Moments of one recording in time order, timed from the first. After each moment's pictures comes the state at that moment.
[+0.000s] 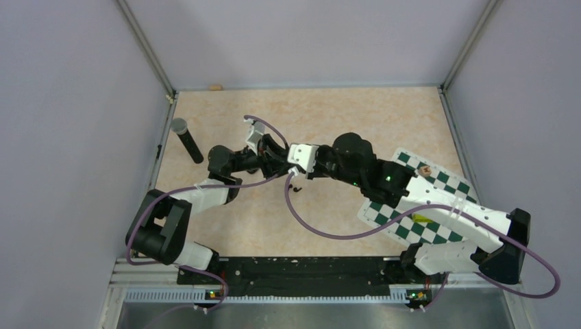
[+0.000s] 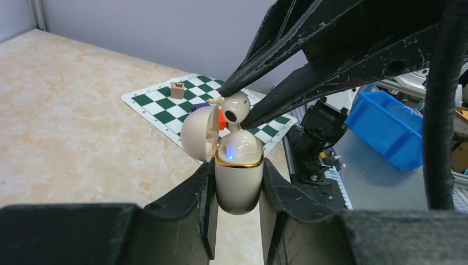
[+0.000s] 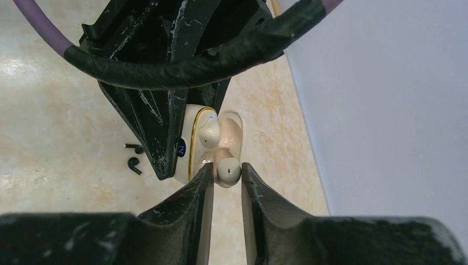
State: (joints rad) left arm -0.39 1.45 0.60 1.27 1.10 -0.68; right arm 1.01 1.21 1.16 -0.29 0.05 -0.72
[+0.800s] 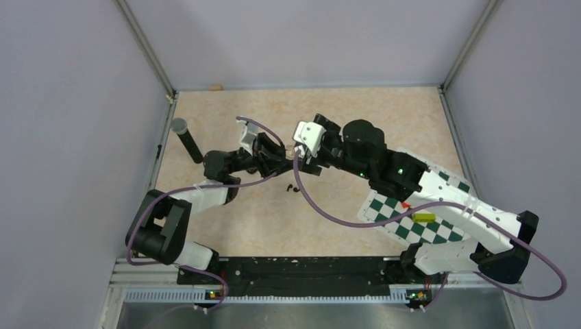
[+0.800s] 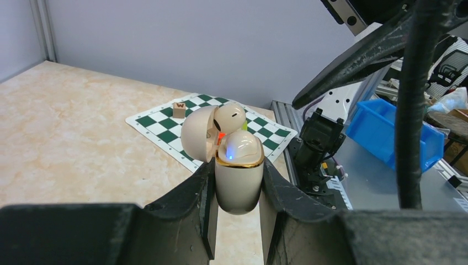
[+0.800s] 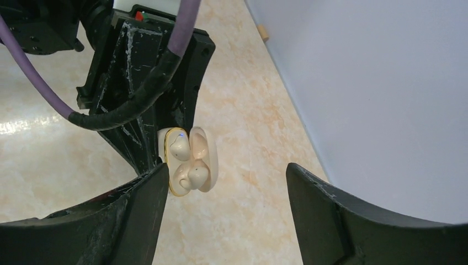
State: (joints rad) left arm -0.38 1.45 0.60 1.42 1.09 -0.76; right arm 1.01 1.22 1.33 -0.35 0.05 -0.56
